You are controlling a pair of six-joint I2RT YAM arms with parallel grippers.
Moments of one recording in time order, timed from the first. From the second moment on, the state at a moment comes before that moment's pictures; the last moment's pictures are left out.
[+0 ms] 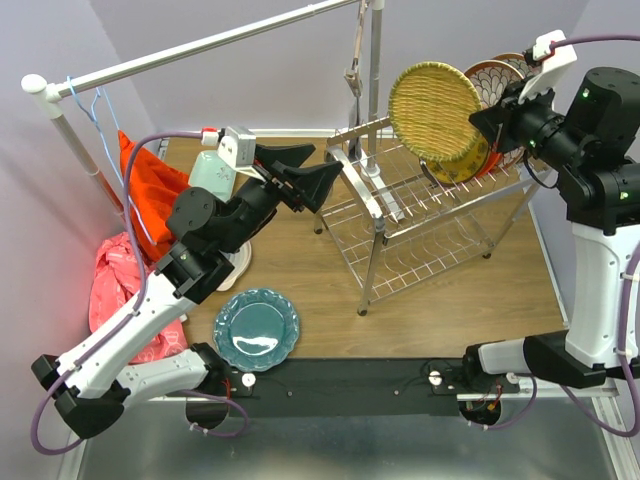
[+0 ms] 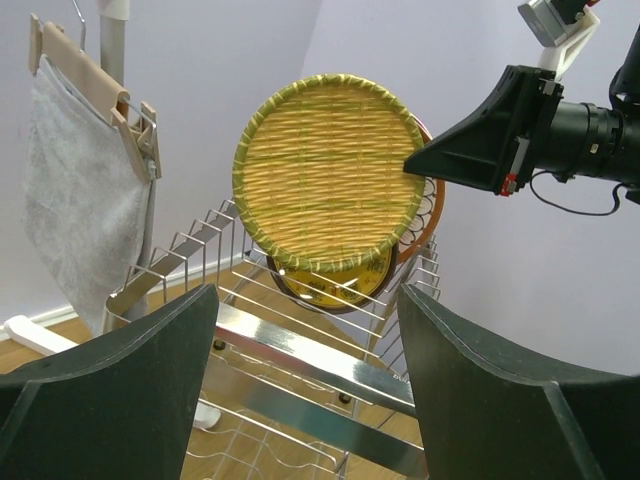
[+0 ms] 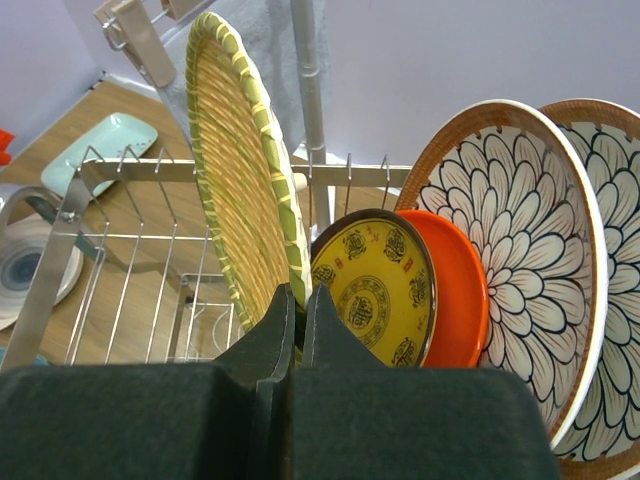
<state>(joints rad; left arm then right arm) -0.79 1.00 1.18 0.20 0.01 -0.36 0.15 1.36 2.15 -0.97 -0.29 -0.11</state>
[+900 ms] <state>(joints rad) -0.76 0.99 1.12 0.25 0.00 -0.37 0.18 1.40 2.24 -1.13 -0.14 -0.14</state>
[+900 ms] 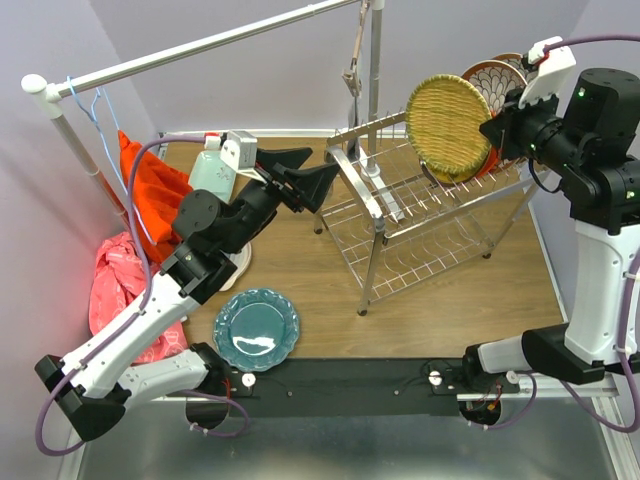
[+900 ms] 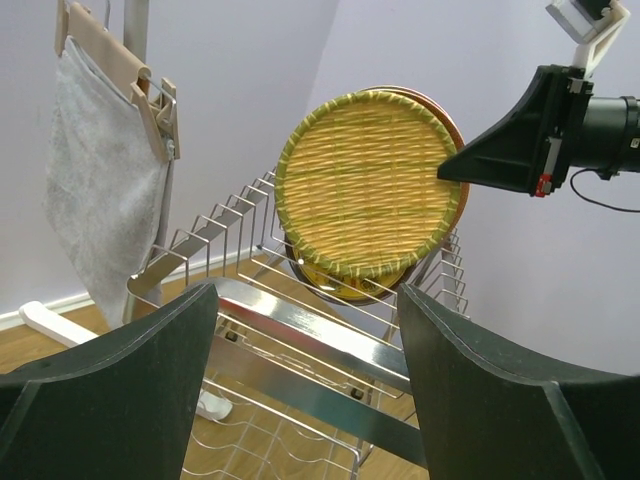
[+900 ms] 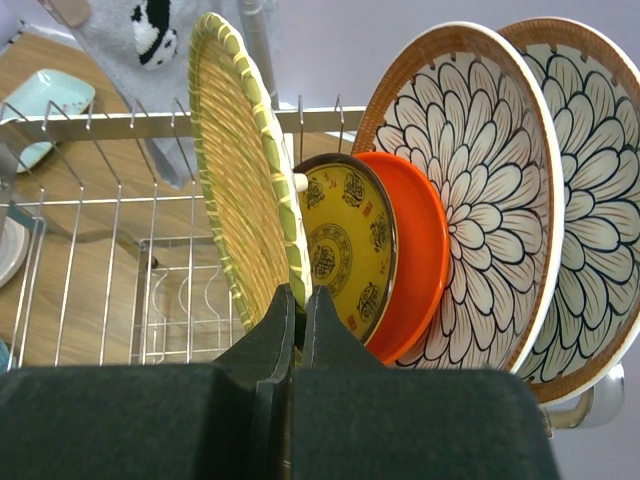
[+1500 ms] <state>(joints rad) -0.74 0.97 1.08 0.28 0.00 -0.38 0.25 1.43 2.27 -1.18 0.00 -0.16</state>
